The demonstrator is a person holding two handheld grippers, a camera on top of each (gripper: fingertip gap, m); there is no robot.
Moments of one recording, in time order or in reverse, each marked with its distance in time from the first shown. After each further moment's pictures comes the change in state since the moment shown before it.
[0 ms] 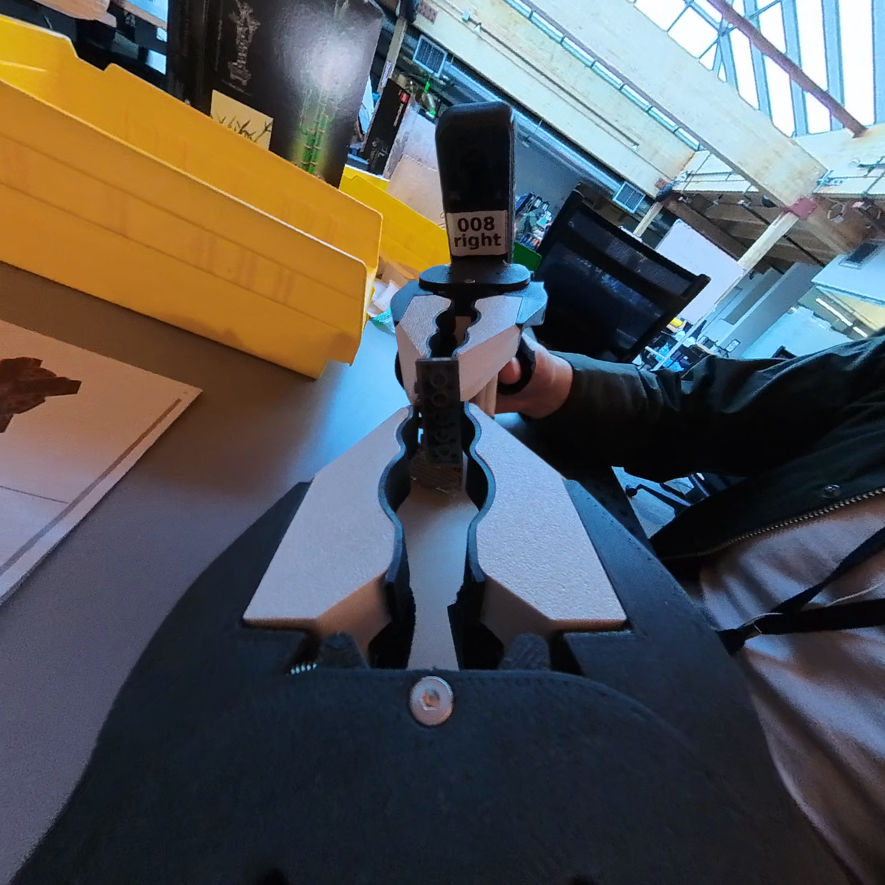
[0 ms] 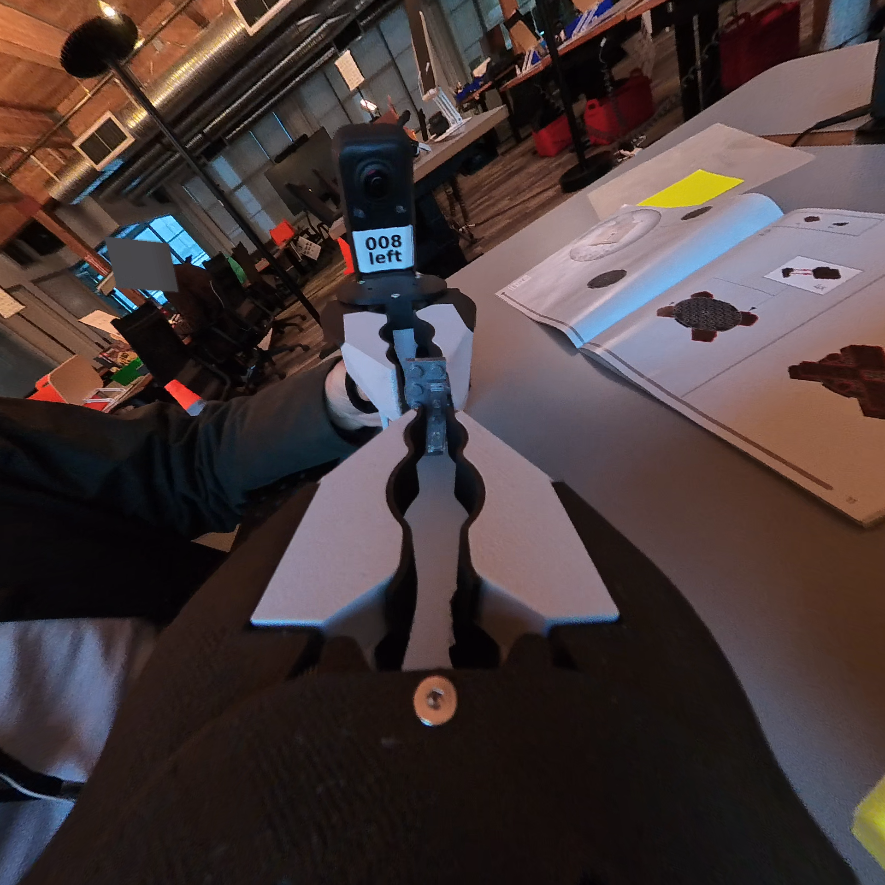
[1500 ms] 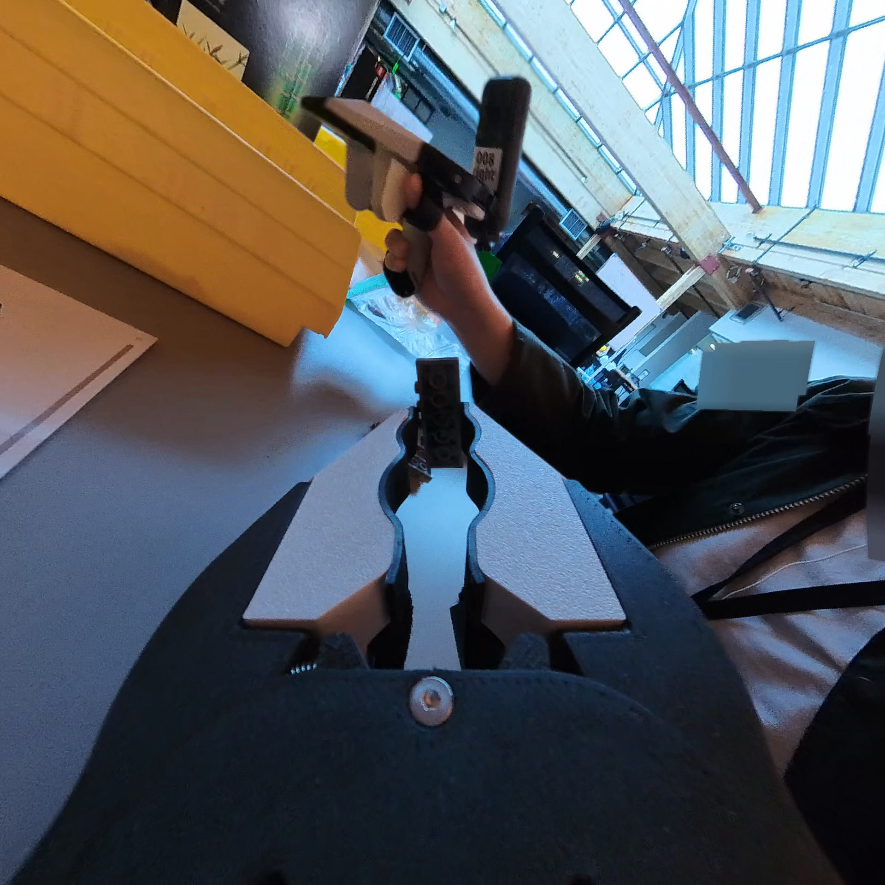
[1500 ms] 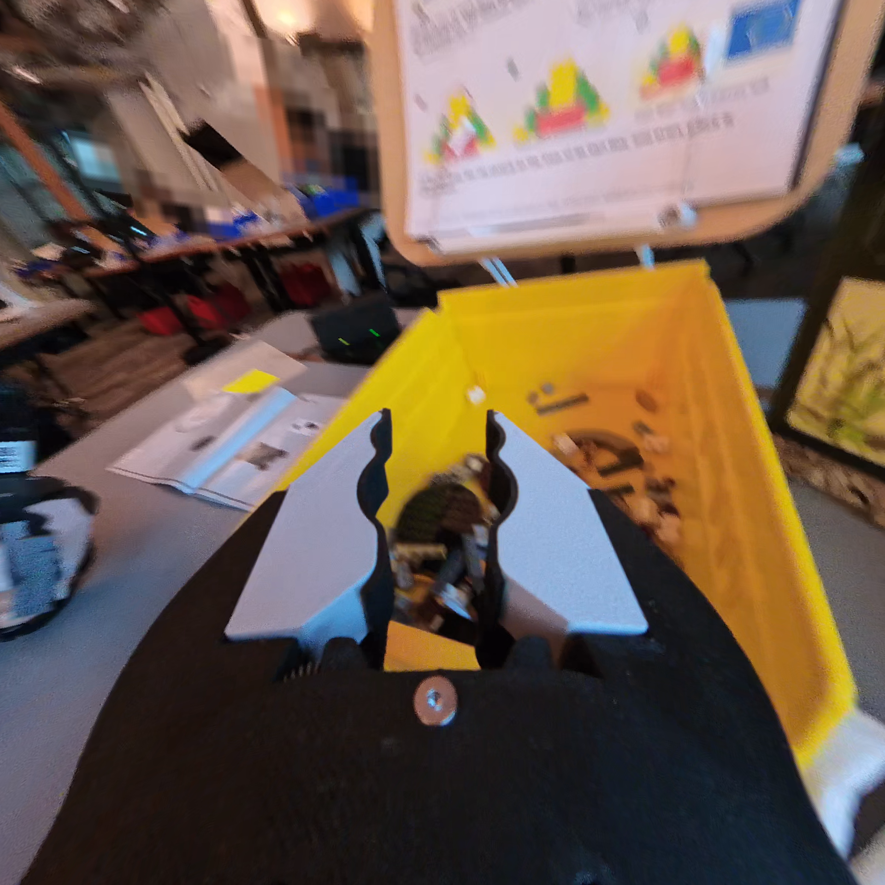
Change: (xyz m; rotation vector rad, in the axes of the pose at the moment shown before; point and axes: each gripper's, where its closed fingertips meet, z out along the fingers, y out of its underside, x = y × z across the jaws) left arm -0.003 0.008 -0.002 -0.018 0.095 -0.183; right arm 0.126 -0.090 -0.196 0.358 0.827 -0.150
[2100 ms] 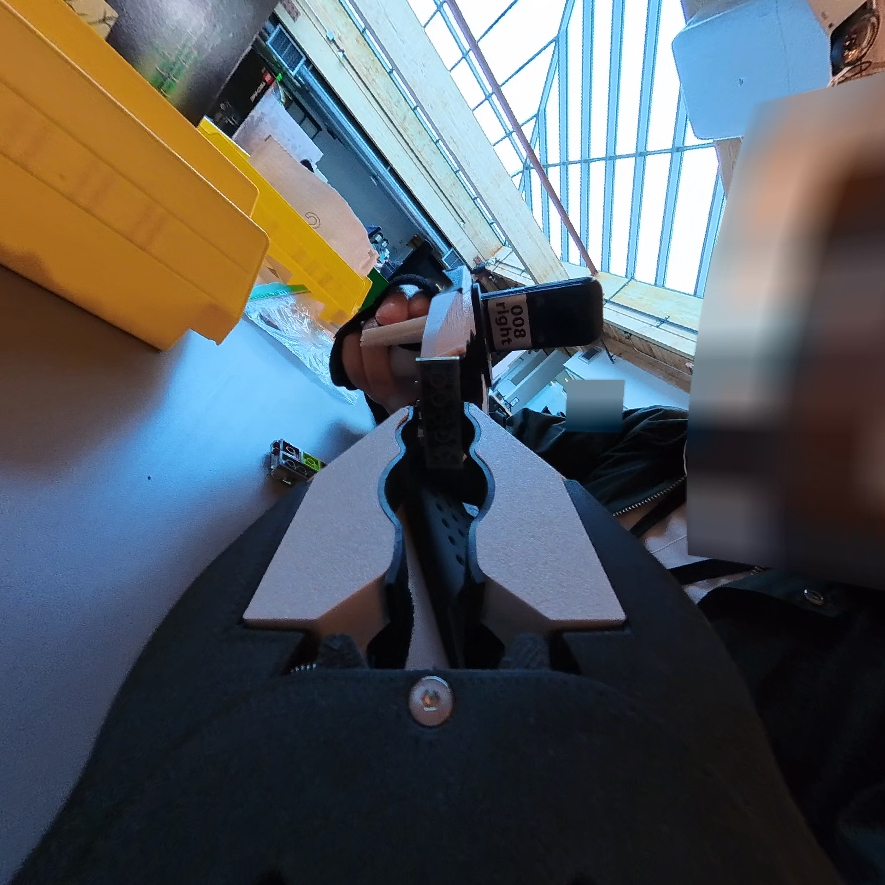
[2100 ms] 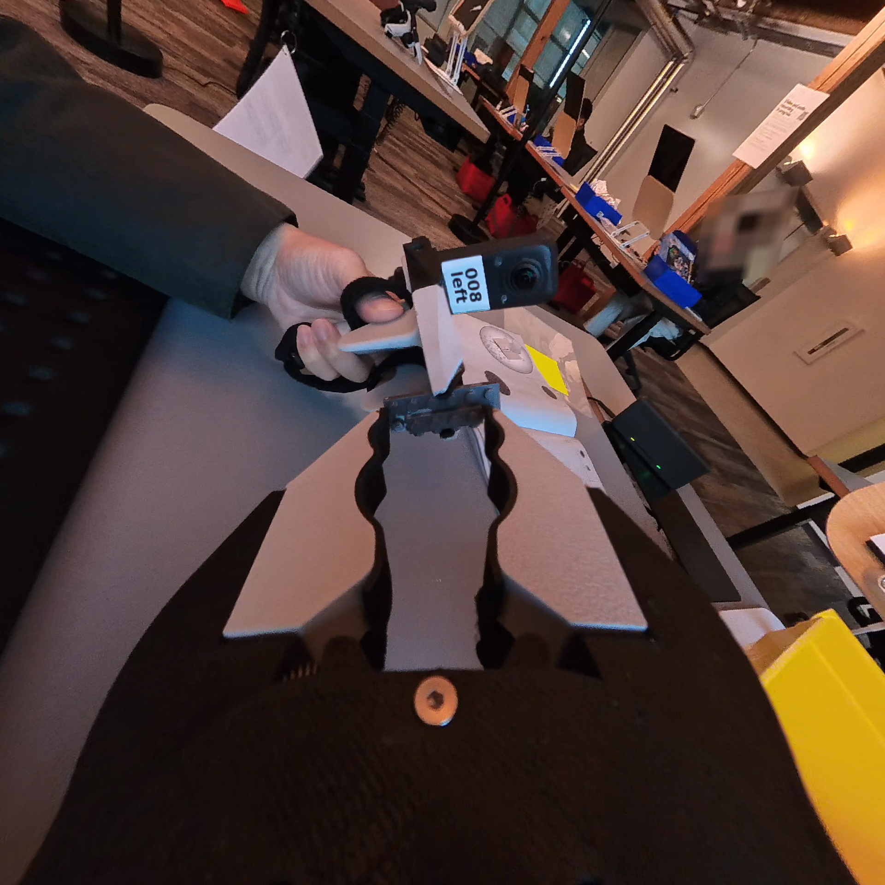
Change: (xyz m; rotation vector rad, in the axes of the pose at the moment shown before) left arm 0.030 -0.011 -0.004 0.059 0.254 -0.167; right arm -0.253 0.090 -0.017 0.000 -0.697 -0.886
